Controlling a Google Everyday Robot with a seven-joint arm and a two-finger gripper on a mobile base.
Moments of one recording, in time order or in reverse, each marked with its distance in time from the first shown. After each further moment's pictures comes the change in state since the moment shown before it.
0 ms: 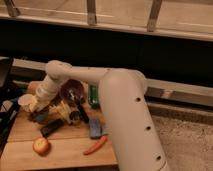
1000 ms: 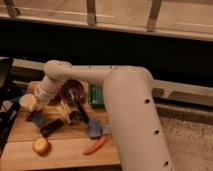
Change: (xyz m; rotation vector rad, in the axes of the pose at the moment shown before) arm 0.008 0.007 -0.010 0.036 -0.040 0.009
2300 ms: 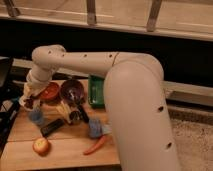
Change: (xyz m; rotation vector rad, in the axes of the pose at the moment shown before) arm -0.042 0.043 -0.067 0.178 -0.152 -0.127
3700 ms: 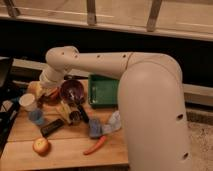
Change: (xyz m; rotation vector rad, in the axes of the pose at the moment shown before) arm 0.027 -0.030 -0.027 0.039 -0.016 0.151
